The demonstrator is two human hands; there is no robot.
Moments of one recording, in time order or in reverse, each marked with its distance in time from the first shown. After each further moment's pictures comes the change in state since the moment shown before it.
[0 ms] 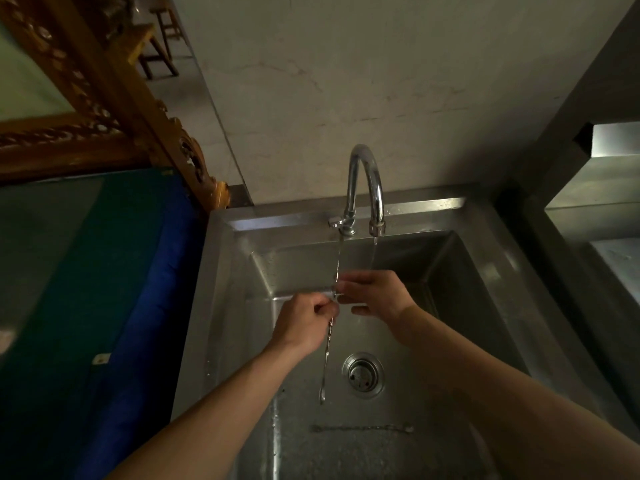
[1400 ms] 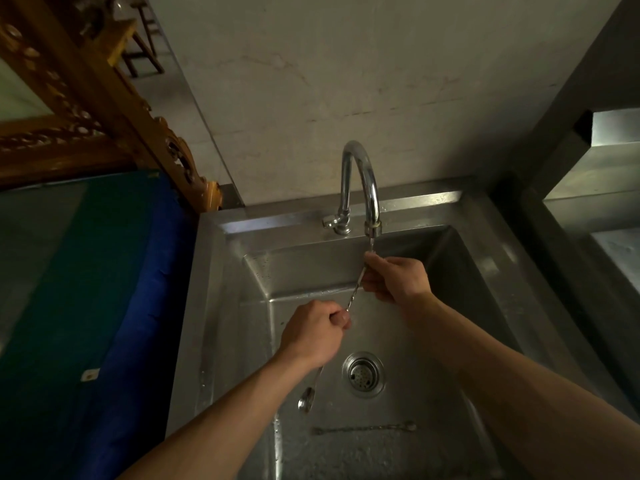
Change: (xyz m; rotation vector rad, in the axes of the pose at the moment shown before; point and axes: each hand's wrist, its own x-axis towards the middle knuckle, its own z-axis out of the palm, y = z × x) left_hand -0.001 0.014 0.010 0.102 -0.153 0.026; right_hand 0.028 0.005 -0.027 0.152 0.340 0.041
